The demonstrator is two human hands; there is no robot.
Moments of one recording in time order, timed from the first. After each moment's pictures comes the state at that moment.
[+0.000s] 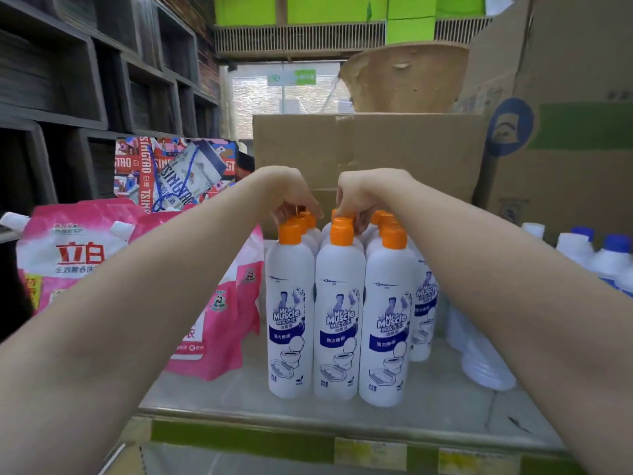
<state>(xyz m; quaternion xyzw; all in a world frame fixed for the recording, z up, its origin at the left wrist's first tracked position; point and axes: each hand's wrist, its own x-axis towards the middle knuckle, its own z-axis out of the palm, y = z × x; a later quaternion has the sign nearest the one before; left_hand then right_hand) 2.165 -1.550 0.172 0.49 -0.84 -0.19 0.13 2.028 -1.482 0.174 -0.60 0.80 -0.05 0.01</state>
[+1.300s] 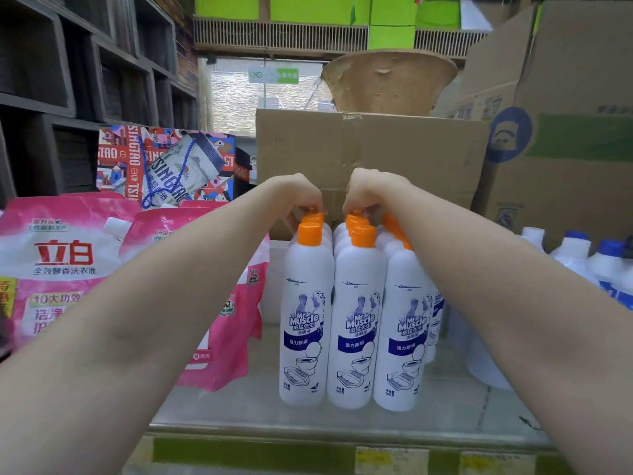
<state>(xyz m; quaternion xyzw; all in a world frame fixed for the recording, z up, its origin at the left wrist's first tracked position) 2.159 -1.585 0.153 0.44 -0.82 -0.31 0.19 2.029 -1.516 0.171 -0.51 0.85 -0.10 -0.07</state>
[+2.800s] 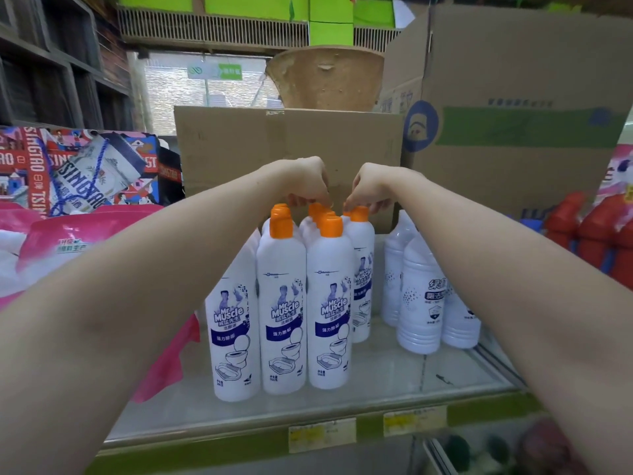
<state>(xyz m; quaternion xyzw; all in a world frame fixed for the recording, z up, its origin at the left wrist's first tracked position) 2.065 -1.515 0.175 0.28 -0.95 -0.07 0.15 1.932 -1.417 0.165 -0.47 0.86 -0.19 -0.02</state>
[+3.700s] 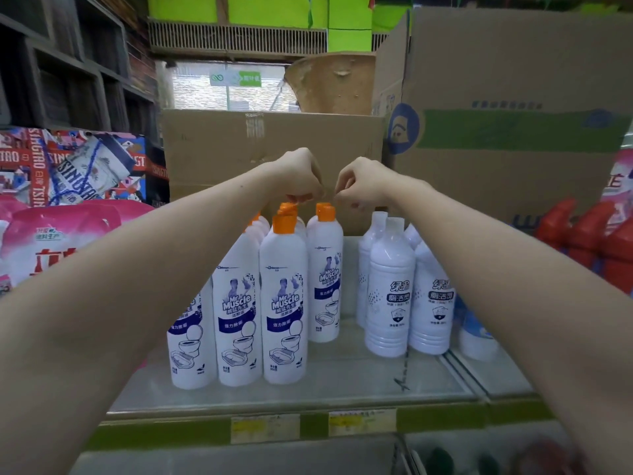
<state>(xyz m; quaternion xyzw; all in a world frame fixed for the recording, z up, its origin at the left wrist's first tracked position) 2.036 -1.473 0.172 0.28 -0.92 -0.09 0.25 1.901 -1.362 0.159 -0.60 0.76 -0.25 -0.06</state>
